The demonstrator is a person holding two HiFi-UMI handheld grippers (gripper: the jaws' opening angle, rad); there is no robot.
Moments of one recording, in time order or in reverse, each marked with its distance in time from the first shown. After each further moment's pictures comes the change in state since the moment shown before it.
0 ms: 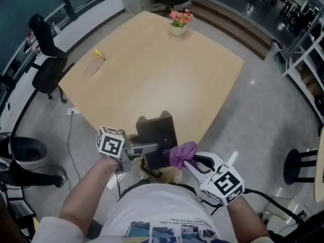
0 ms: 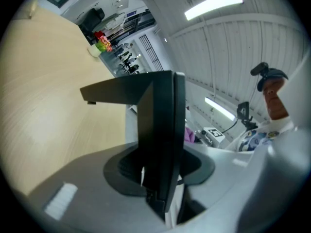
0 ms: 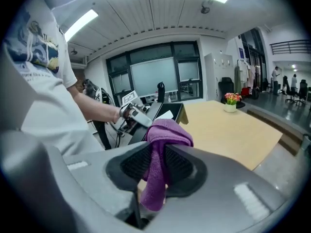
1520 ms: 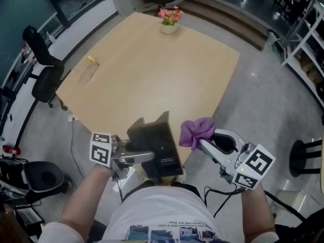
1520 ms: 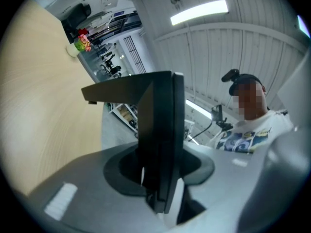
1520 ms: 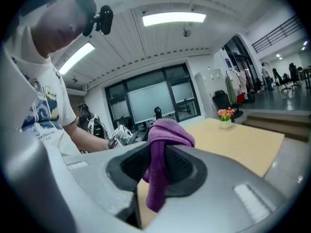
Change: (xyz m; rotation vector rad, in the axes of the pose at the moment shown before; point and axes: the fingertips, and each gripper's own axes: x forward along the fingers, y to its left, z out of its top) left arm 0.006 -0.060 0.010 0.080 -0.030 -0.192; right arm -0.062 -0.067 0.077 0.124 -0.301 0.019
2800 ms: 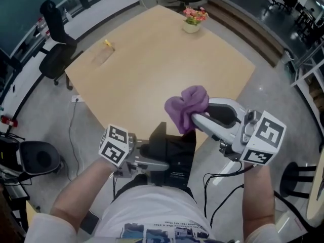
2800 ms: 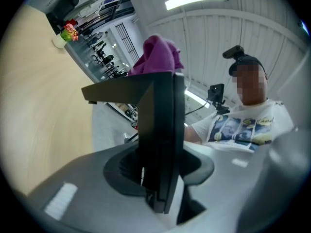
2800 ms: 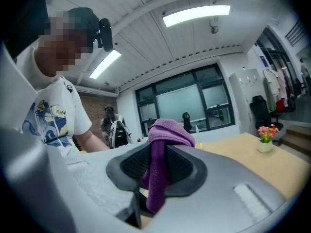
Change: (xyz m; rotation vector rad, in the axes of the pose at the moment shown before) left arm 0.034 -0.030 -0.029 0.052 0.148 -0.067; right arm 0.070 0.022 0.096 -0.150 -0.034 0.358
